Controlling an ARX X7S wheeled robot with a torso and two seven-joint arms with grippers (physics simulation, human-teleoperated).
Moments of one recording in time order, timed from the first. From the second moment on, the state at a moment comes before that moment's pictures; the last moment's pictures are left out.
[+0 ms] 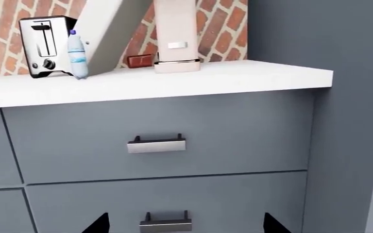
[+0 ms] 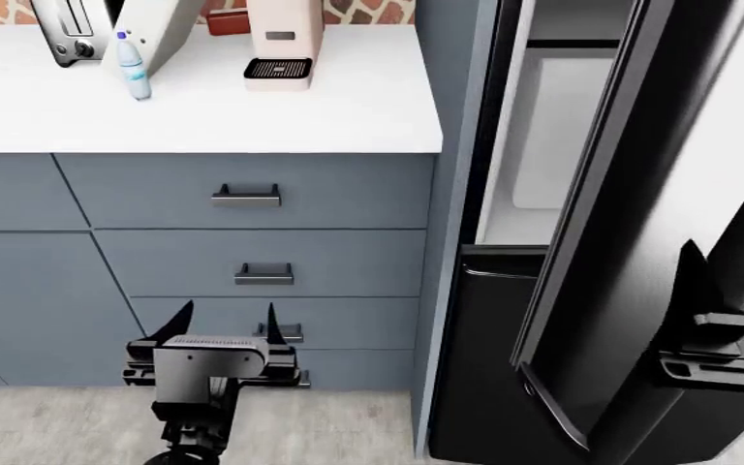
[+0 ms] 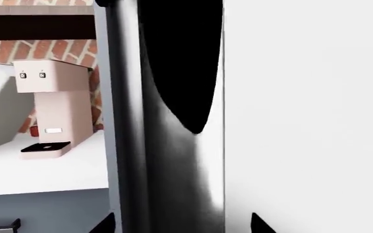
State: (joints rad) left arm -0.16 -0.29 0.30 0.05 -0.24 -0.07 -0.31; right arm -0.09 0.74 0.60 -1.04 1.23 0.72 0.62
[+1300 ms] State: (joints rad) left arm -0.18 -0.29 0.32 0.04 -0.26 -0.08 -0.32; right arm 1.44 1.16 -1.83 -1.04 0.81 -0.22 1.06
